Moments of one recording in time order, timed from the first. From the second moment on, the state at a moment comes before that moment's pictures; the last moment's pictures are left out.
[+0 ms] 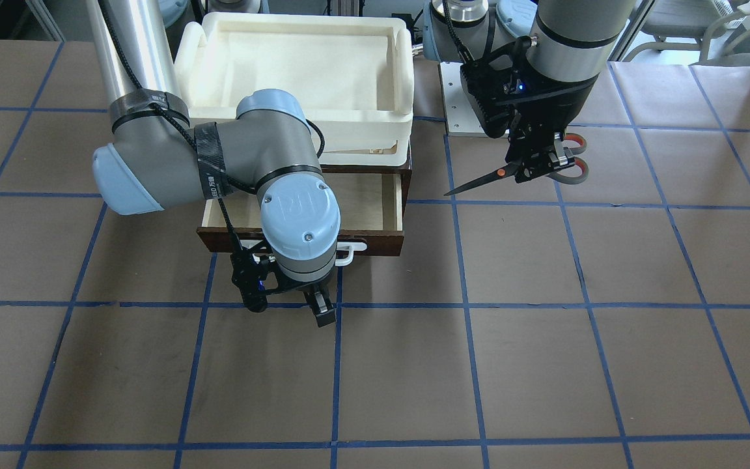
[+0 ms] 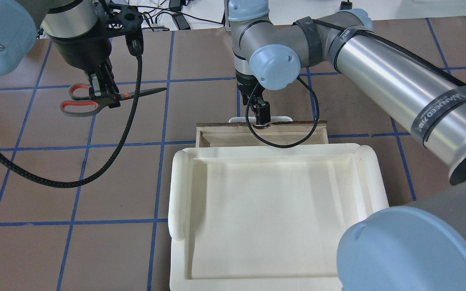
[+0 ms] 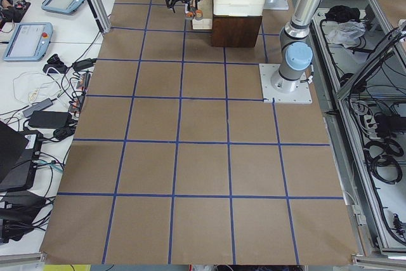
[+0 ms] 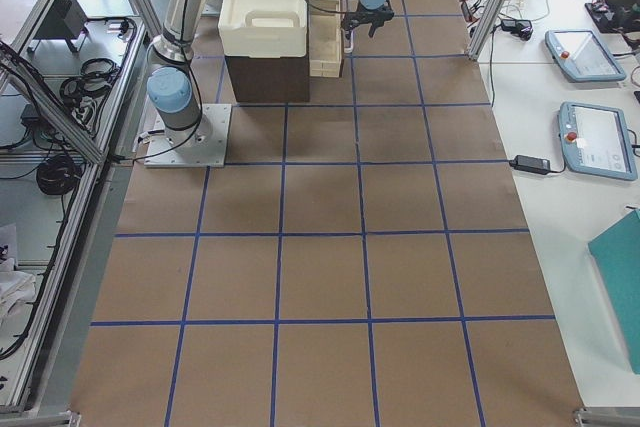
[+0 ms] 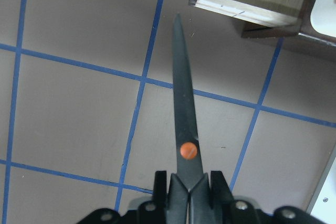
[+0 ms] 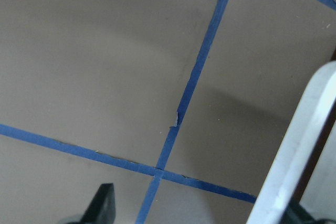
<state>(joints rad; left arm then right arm) -1.64 -1.62 -1.47 -1.66 1.67 1.26 1.88 -1.03 1.36 -1.74 -1.56 1.51</state>
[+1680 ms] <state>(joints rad) -1.73 -1.64 -1.54 -1.42 1.53 1.27 1.86 -0.95 1.24 -1.74 -1.55 1.41</state>
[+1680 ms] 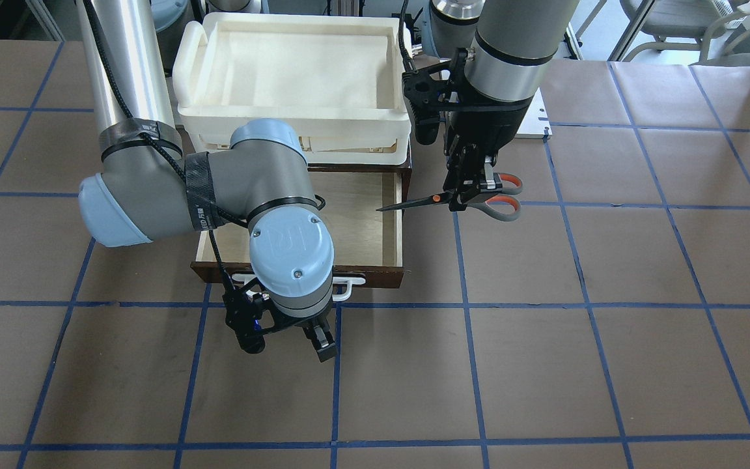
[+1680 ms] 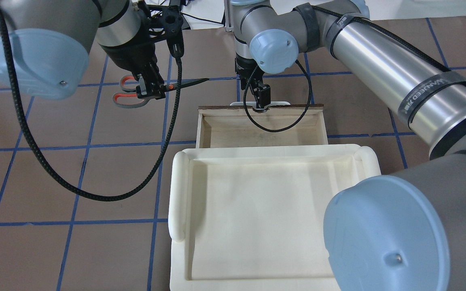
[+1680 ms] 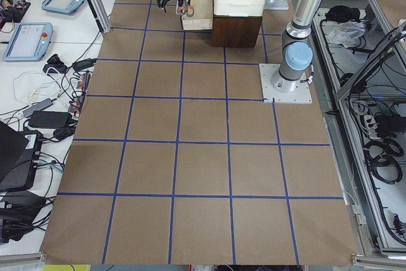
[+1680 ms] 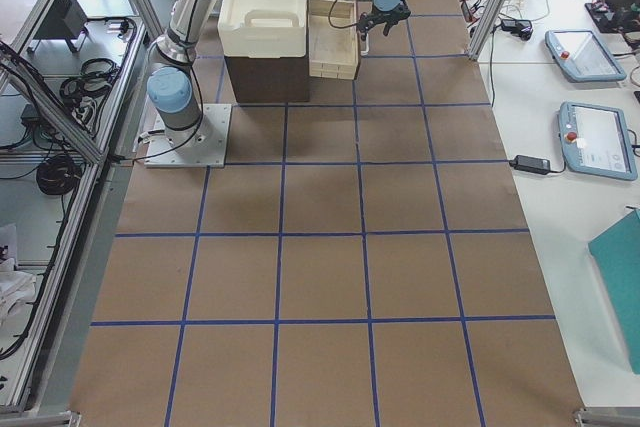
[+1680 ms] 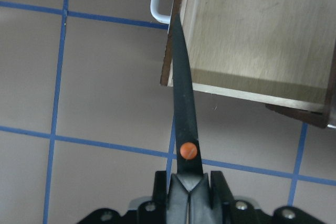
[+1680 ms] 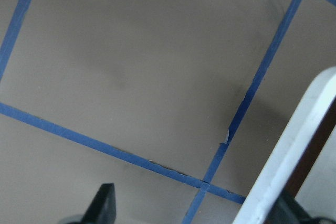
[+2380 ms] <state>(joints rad) -1.77 -1.65 -1.54 -1.42 1.52 1.28 1.85 -0.99 1.23 -1.73 -1.56 1.41</state>
